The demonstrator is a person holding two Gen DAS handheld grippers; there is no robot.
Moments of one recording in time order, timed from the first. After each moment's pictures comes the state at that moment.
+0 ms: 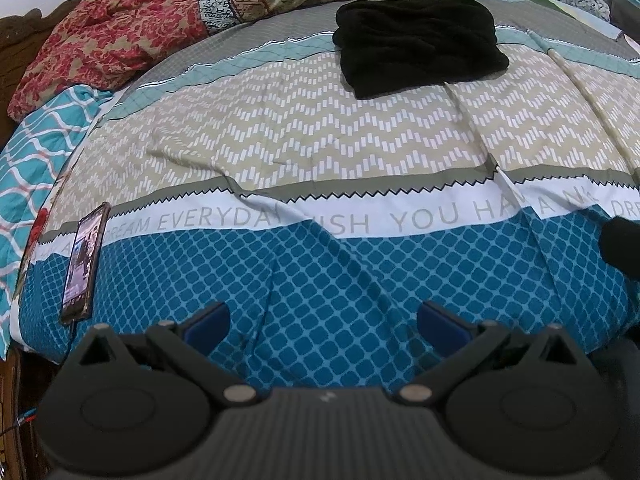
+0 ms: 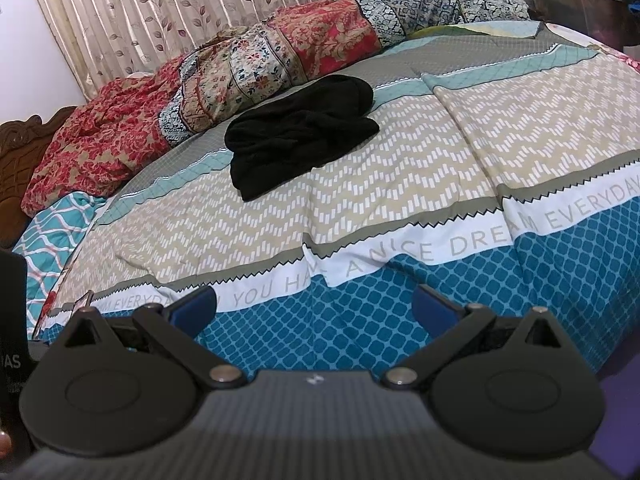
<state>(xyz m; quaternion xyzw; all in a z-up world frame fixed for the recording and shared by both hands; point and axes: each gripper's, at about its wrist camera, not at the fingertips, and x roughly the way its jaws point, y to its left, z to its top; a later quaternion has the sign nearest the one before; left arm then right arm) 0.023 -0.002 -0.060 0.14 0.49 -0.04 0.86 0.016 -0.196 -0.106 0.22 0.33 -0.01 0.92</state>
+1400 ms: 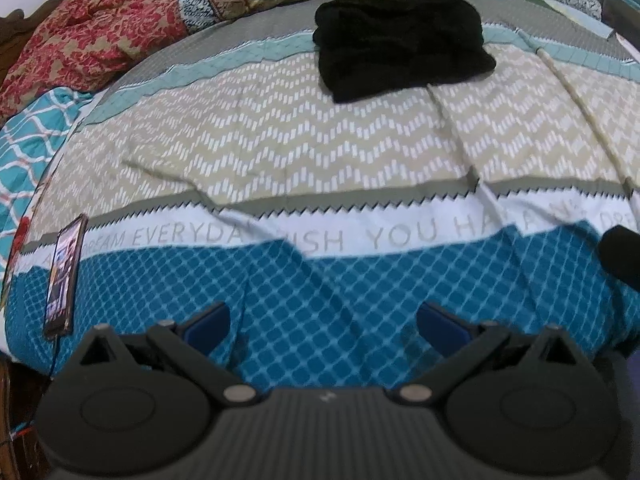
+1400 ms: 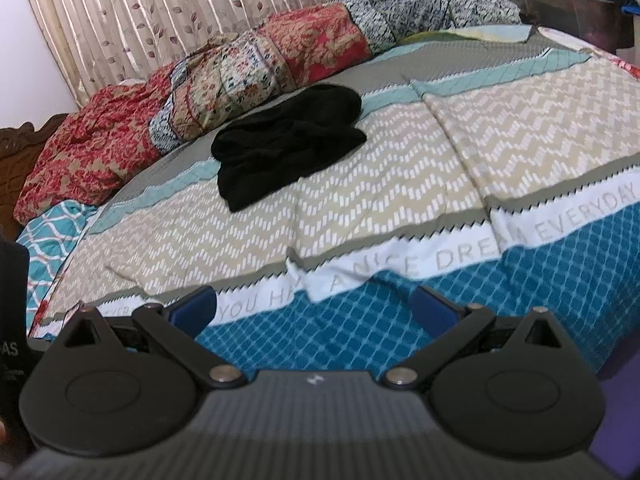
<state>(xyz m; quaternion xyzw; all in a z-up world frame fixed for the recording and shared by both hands) 0.043 -0.017 -0.058 0.14 0.50 -0.06 0.85 0.022 -0.207 -0.106 0.22 0.31 -0.02 0.92</state>
